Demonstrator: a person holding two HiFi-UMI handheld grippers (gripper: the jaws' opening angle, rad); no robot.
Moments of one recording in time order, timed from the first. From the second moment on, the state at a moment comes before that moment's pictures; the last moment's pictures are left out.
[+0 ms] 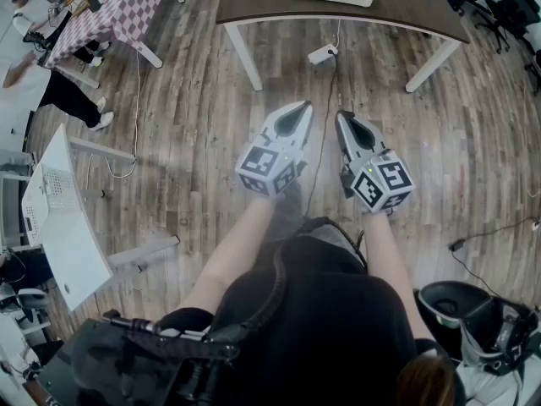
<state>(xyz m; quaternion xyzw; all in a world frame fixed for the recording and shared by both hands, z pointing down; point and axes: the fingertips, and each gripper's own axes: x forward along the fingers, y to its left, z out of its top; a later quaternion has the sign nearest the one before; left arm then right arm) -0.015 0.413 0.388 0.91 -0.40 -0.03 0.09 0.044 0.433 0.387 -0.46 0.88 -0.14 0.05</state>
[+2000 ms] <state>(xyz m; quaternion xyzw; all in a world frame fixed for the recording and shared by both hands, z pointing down) 0.000 0.128 0.421 0.92 -0.37 -0.03 0.11 0.045 0.149 0.421 -0.47 0.86 -0.17 0.05</state>
